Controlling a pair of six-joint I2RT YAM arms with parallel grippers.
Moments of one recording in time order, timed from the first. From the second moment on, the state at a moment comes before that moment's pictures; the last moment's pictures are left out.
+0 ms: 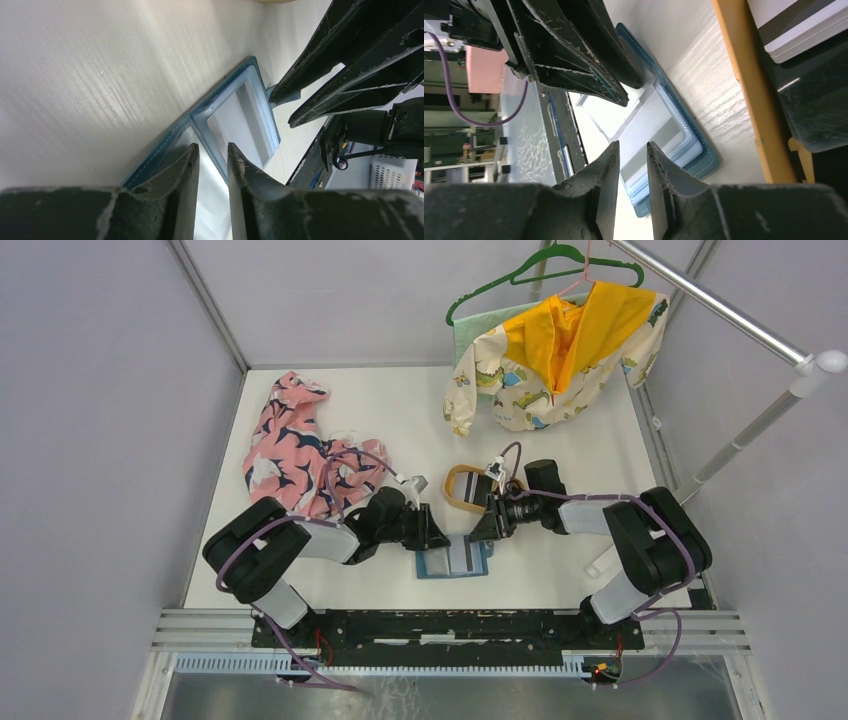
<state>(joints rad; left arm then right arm) -0.77 1.61 0.47 0.54 0.35 -0.74 0.37 1.61 0.53 0.25 -1.02 0.26</state>
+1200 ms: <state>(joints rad) -0.86 1.59 0.48 0.44 0.30 -0.77 0.37 1.63 0.55 0.17 -0.96 0.21</state>
